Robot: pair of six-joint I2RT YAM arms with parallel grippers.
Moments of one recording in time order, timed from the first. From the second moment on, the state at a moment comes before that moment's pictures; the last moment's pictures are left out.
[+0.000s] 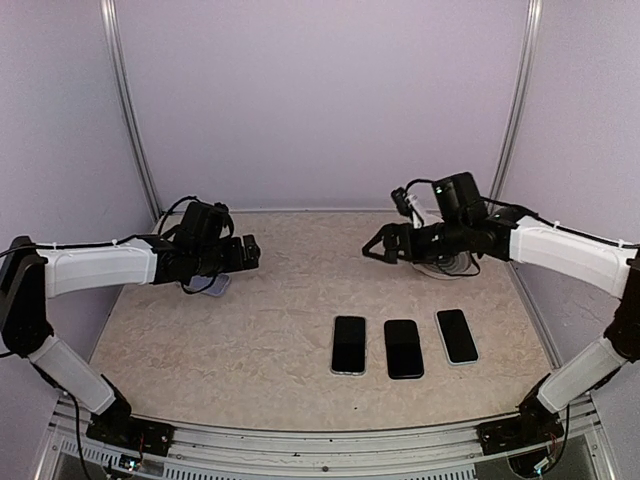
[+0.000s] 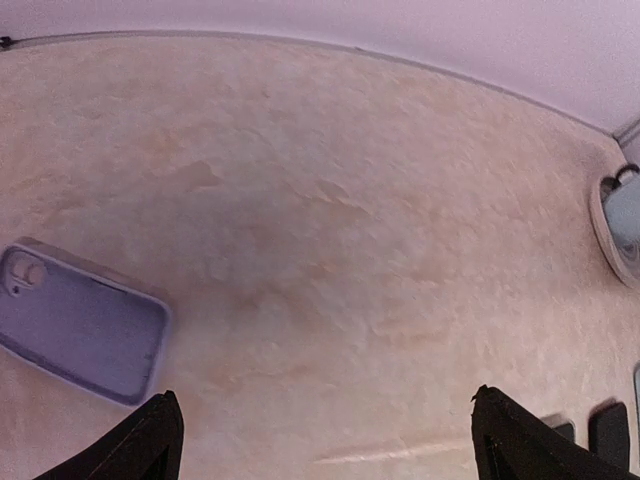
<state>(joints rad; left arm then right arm) -0.62 1.53 0.98 -0.12 -0.24 -0.53 0.63 1.50 1.15 -0.34 -0.40 0.42</state>
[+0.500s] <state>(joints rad) -0.23 1.23 0.65 0.14 -0.53 -0.41 0.07 1.08 0.49 0.09 -0.03 0.31</state>
